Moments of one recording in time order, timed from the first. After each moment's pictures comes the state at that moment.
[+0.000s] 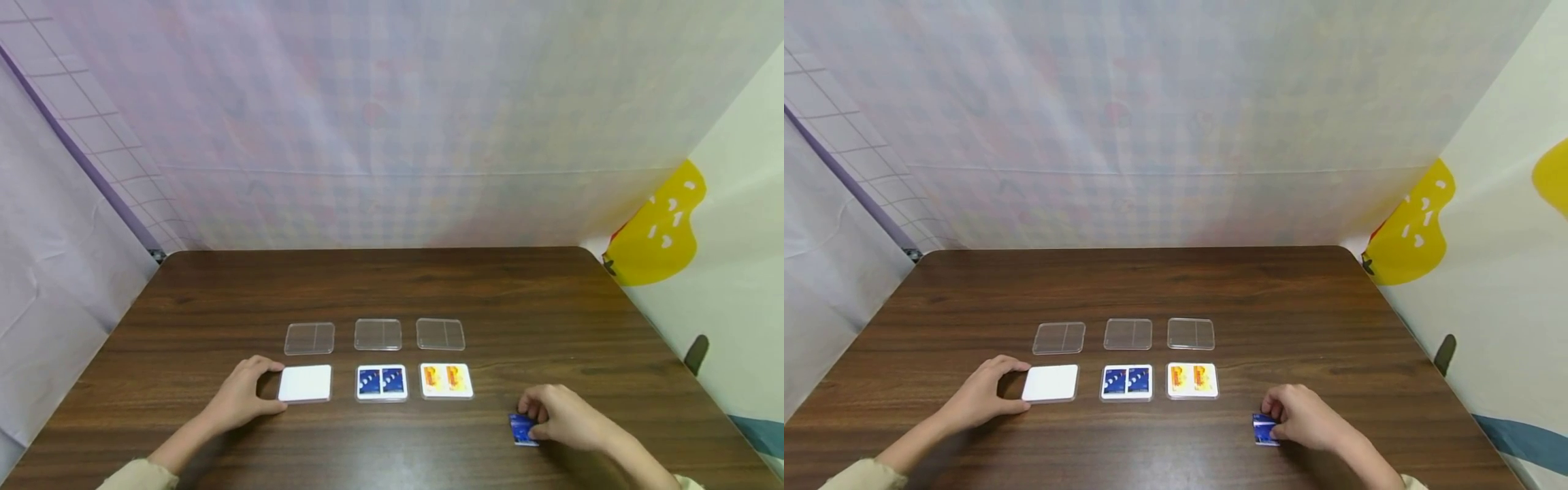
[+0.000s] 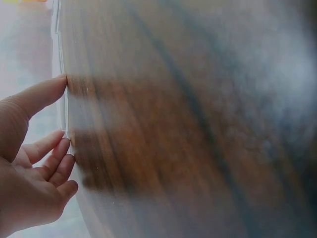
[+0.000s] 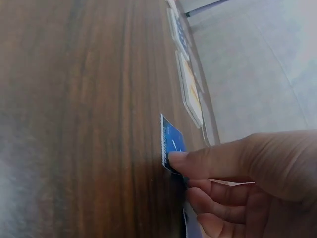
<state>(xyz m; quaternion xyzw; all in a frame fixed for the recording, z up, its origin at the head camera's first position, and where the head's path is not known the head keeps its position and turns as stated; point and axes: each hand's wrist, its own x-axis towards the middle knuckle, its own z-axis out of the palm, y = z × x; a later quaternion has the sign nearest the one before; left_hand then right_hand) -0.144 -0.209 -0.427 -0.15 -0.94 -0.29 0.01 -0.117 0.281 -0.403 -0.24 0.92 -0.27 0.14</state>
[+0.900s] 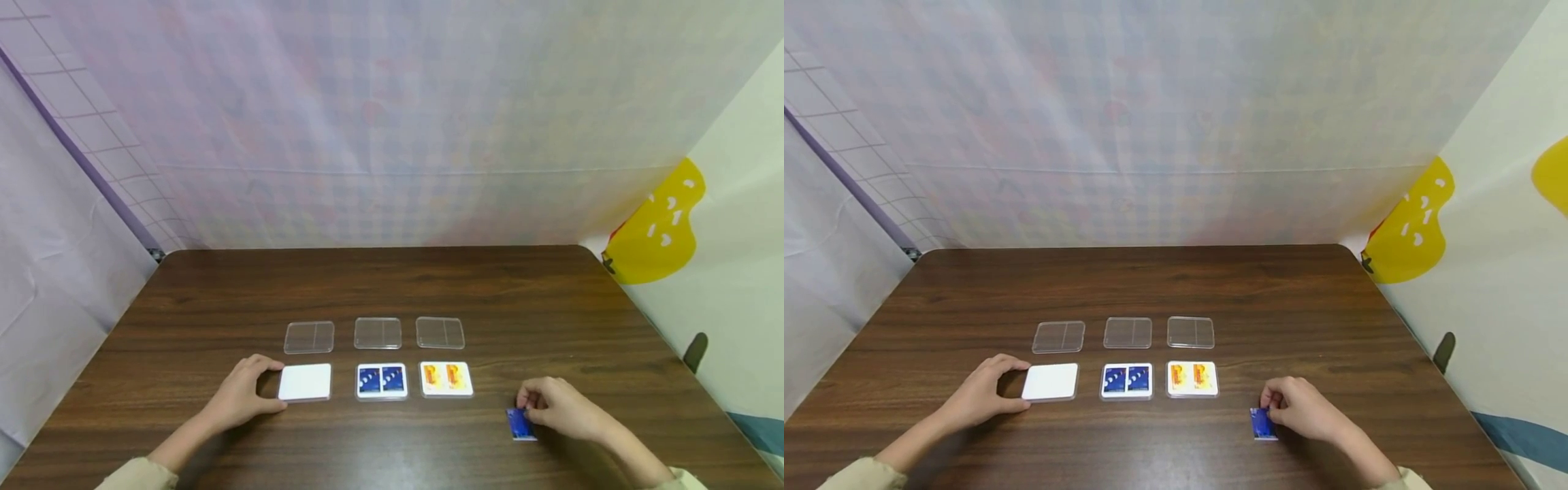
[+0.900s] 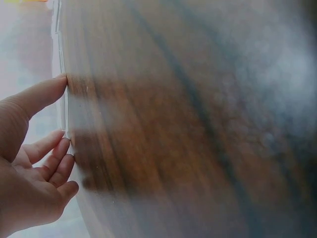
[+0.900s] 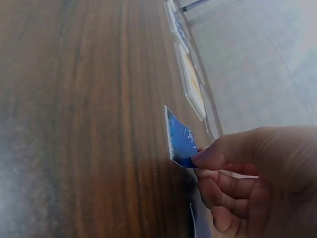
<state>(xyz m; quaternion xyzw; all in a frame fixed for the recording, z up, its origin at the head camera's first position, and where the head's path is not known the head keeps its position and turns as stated) -0.145 -0.211 -0.428 -0.16 -0.94 -0.29 0.01 -0.126 0.284 -0.410 -0.25 0.91 -0.31 0.12</state>
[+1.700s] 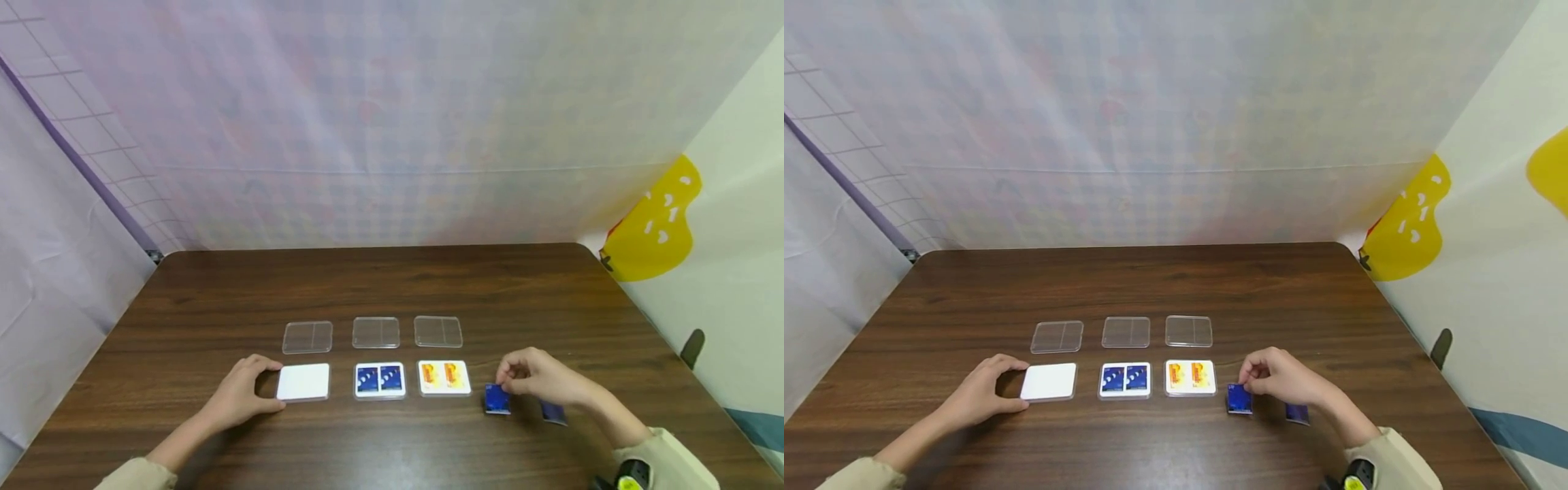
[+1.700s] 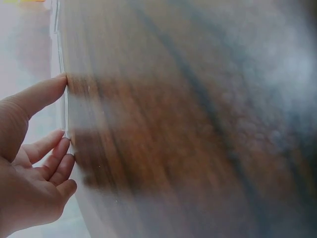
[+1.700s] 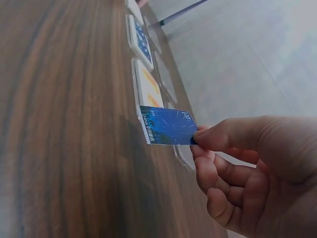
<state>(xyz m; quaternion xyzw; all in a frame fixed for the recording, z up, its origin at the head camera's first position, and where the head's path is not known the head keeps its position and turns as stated) -0.145 -0.209 -0.426 -0.15 -0.95 -0.29 0.01 -0.155 0.269 -0.390 -0.31 0.83 -0.43 0.15</state>
